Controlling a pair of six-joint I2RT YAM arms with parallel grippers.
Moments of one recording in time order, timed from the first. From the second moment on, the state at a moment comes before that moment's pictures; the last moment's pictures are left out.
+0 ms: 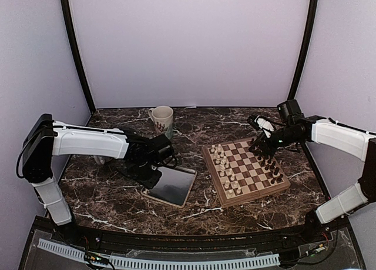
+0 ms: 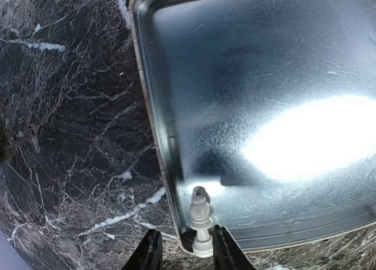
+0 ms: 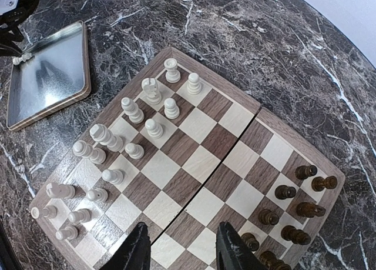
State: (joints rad) left arm -0.93 1.76 1.20 -0.92 -0.26 -0.43; right arm 0.31 1.36 0.94 -0.50 -0.45 -0.47
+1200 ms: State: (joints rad) left arm -0.92 1.79 1.14 -0.88 -0.11 -0.47; right arm 0.31 1.37 0.94 -0.50 -0.45 -0.48
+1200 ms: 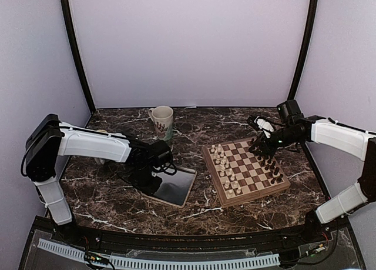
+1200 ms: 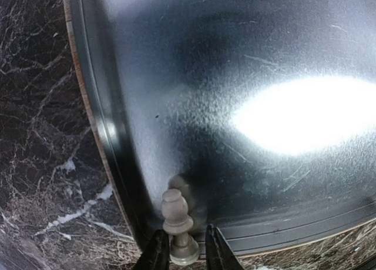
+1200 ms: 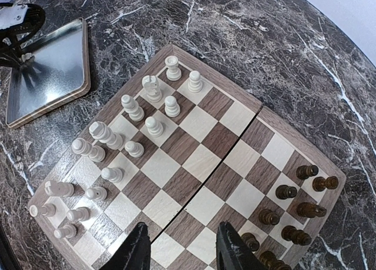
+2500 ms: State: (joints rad) left arm -0.94 1.94 1.29 -0.72 0.06 -0.28; right arm 0.31 1.38 0.94 -0.51 -0.45 -0.49
